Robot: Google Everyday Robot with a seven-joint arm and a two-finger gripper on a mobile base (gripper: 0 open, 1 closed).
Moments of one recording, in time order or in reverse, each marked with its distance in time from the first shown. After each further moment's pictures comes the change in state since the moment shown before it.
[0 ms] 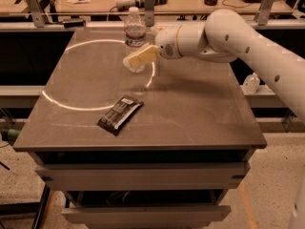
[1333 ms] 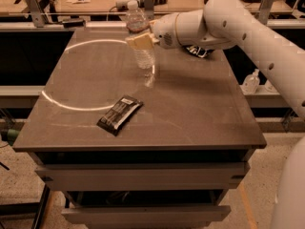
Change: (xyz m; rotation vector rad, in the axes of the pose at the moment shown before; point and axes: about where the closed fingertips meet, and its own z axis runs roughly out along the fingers) arm -0.027 -0.001 0.007 -0.063 0.005 -0.037
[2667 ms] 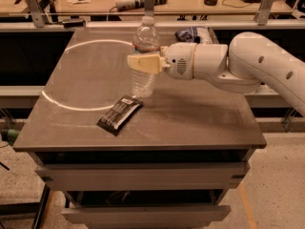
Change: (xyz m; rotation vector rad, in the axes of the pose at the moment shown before) arm 0.004 0.107 -0.063 -0.069 -0.174 0.320
